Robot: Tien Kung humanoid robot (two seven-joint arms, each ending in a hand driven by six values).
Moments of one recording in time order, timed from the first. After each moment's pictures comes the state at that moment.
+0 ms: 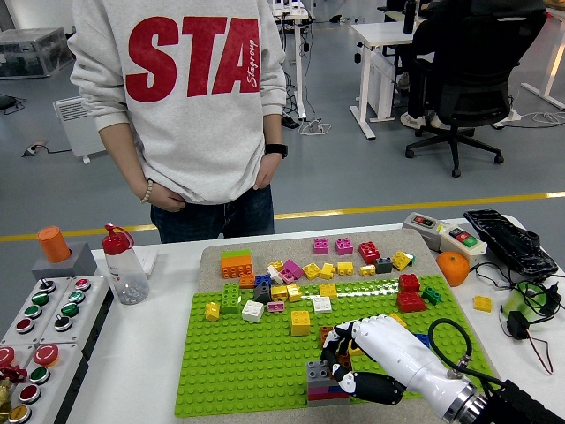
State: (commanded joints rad) left arm -0.11 0.03 -1.40 -0.18 1.27 0.15 0.19; right arm 0.35 -0.46 0.75 1.68 -1.89 -0.24 0.01
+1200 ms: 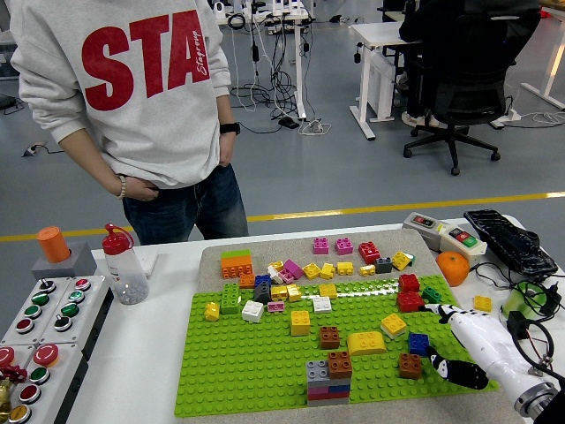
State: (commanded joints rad) left arm -0.12 0.03 -1.40 -0.18 1.27 0.14 0.18; right arm 0.17 -0.50 0.98 1.56 -2.03 -0.24 -0.18
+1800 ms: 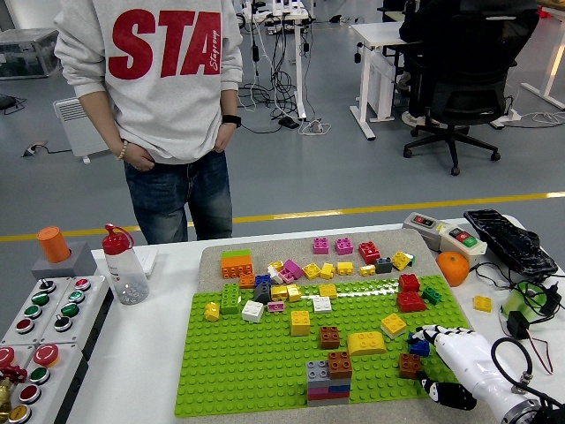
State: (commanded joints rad) left arm -0.11 0.03 -1.40 -0.18 1.28 0.14 0.19; right arm 0.19 -0.49 0.89 1.52 -2.14 -0.24 -0.23
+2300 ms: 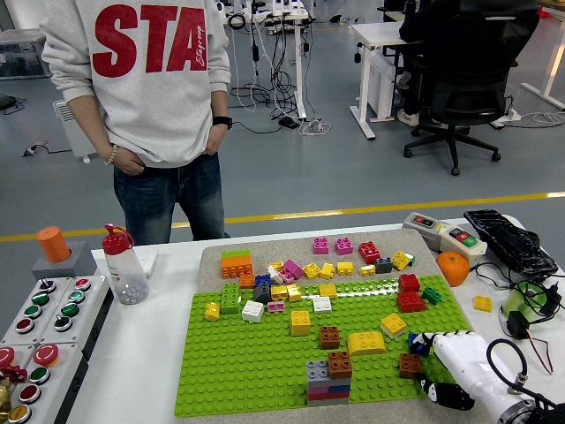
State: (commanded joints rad) left arm -0.11 0.02 -1.40 -0.18 1.28 0.14 0.19; right arm 0.21 -0.49 0.86 1.50 -2.16 -0.26 -0.24
